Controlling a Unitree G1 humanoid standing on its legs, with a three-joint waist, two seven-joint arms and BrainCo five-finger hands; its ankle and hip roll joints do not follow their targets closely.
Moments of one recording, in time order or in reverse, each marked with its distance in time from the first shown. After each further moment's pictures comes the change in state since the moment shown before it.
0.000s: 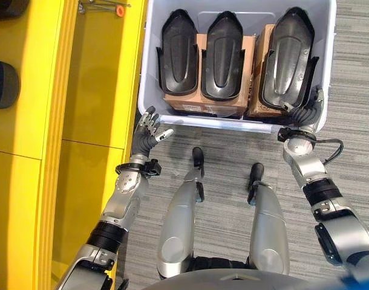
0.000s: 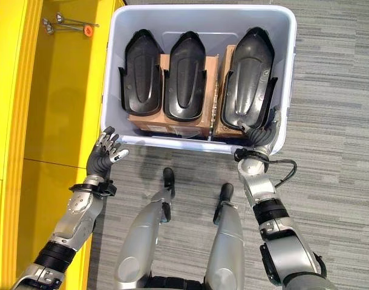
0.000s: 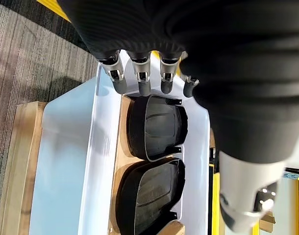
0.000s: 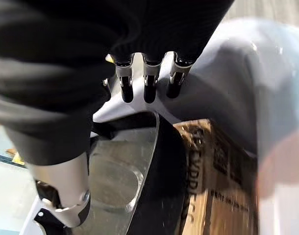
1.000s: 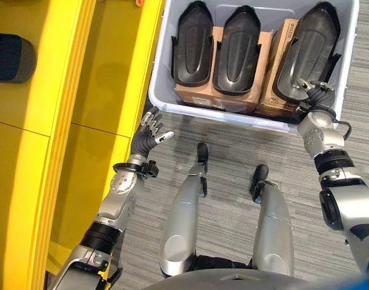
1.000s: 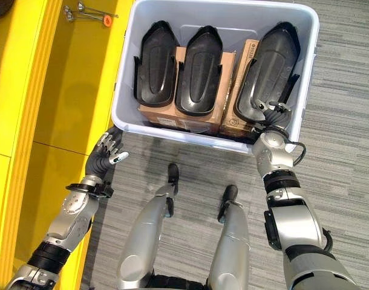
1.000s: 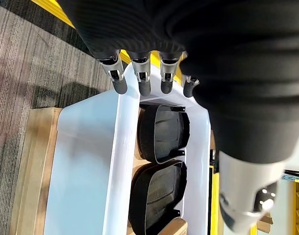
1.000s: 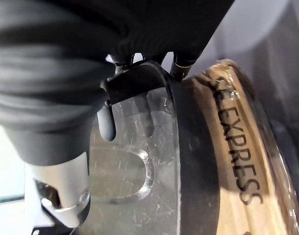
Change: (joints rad) left arm 0.022 0.052 -0.002 -0.043 -0.038 0.022 -0.088; right arm -0.244 -0.084 -0.099 0.267 0.289 0.047 0.207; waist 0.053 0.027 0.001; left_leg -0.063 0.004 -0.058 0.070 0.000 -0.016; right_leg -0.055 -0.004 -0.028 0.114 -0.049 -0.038
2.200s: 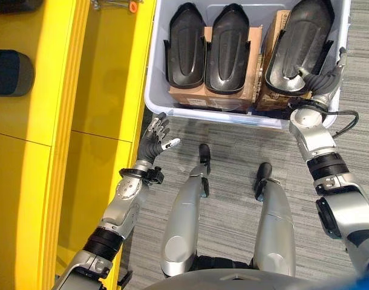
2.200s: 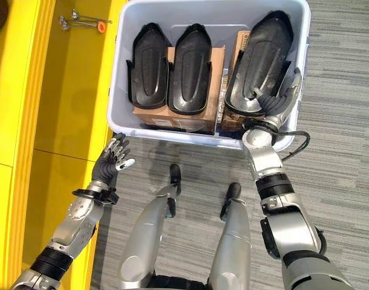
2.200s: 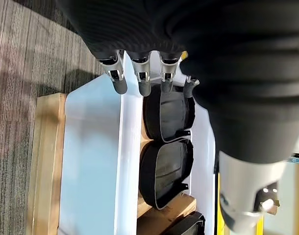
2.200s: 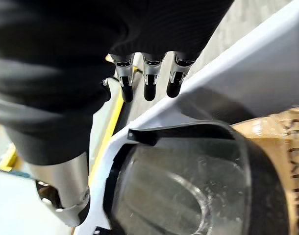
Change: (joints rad) left arm 0.024 -0.012 -0.071 -0.001 0.000 -0.030 0.018; right arm 0.061 0.046 0.053 -0.253 -0.369 0.001 -0.321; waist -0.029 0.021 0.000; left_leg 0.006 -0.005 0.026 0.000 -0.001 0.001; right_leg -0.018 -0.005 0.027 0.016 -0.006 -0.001
